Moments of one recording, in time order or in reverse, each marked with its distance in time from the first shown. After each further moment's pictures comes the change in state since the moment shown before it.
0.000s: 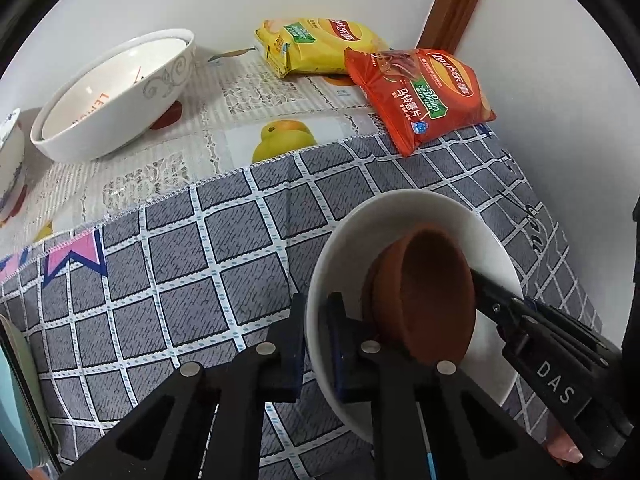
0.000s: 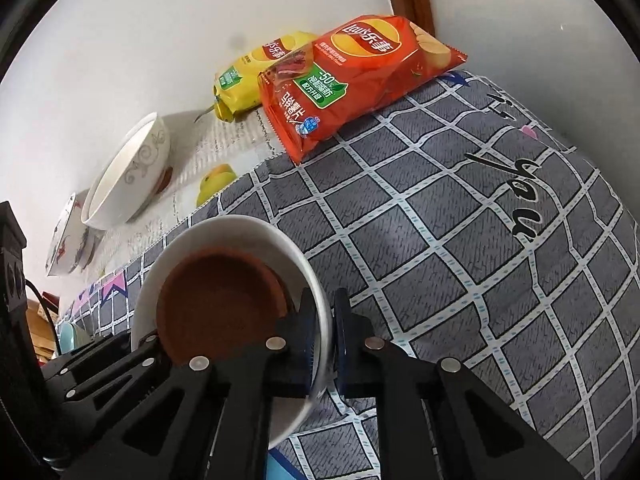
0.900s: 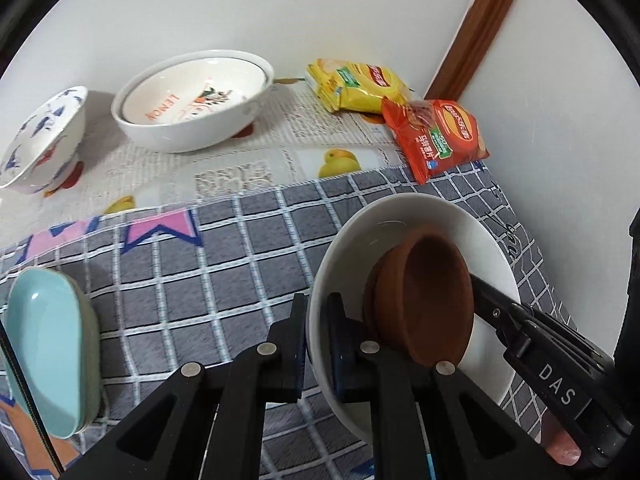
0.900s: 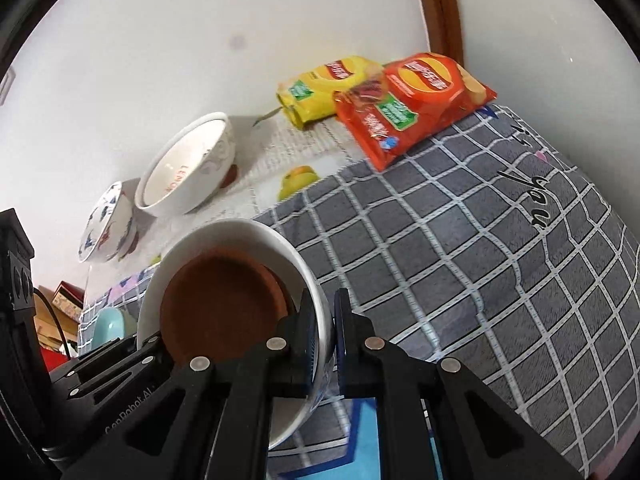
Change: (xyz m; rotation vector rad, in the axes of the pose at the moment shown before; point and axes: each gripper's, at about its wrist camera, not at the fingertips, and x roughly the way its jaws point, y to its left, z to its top) left arm -0.079 0.055 -0.027 -0.073 -0.076 -0.013; right arm -0.053 0.070 -0.030 -0.052 -0.050 0.034
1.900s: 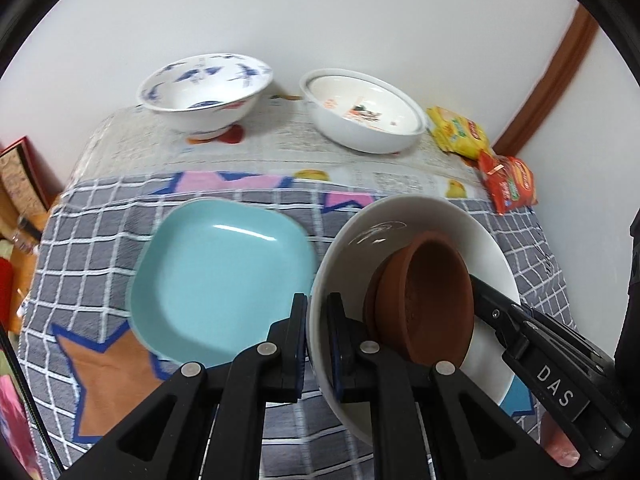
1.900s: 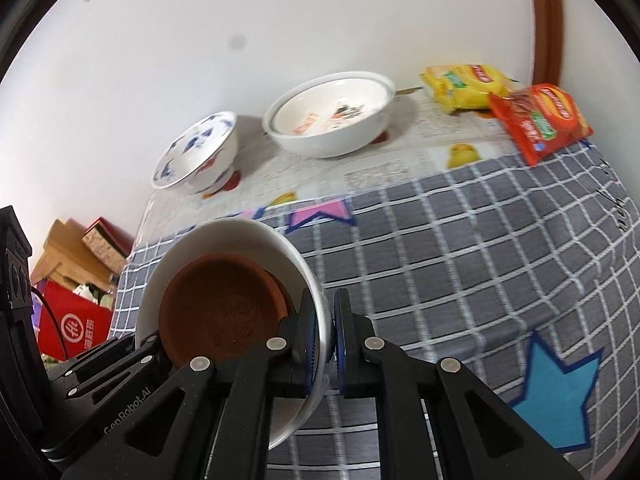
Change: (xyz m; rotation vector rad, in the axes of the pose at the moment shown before) left arm -0.087 0.160 -0.052 -0.194 -0.075 0.091; right arm -0.004 0.166 -0.063 -0.196 0.033 0.093
